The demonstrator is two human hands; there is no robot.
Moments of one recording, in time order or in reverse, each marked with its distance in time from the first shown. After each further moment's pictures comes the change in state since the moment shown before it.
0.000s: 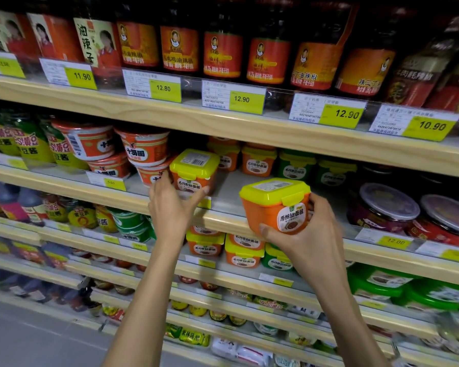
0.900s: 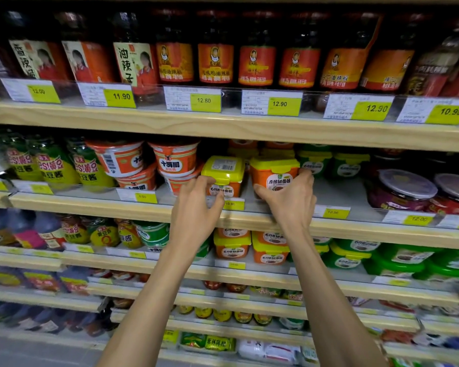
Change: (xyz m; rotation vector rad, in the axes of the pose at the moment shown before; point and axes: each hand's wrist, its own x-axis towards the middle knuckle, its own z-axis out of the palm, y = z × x) left_hand 0.019 -0.020 -0.058 0.019 -0.237 0.411; right_hand 0.049 -0.054 0.110 -0.148 0.294 0.229
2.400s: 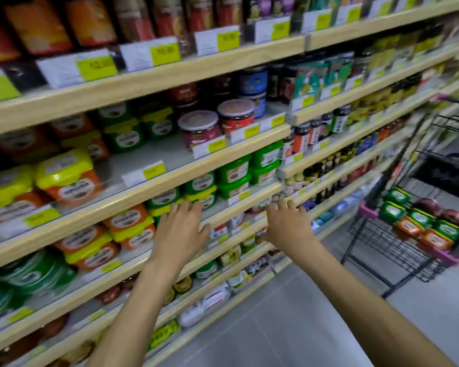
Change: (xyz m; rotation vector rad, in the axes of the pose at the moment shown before) left_hand -0.131 0.196 0.130 0.324 -0.631 0.642; right_hand -0.107 0.238 -0.242 -0.962 -0.516 0.267
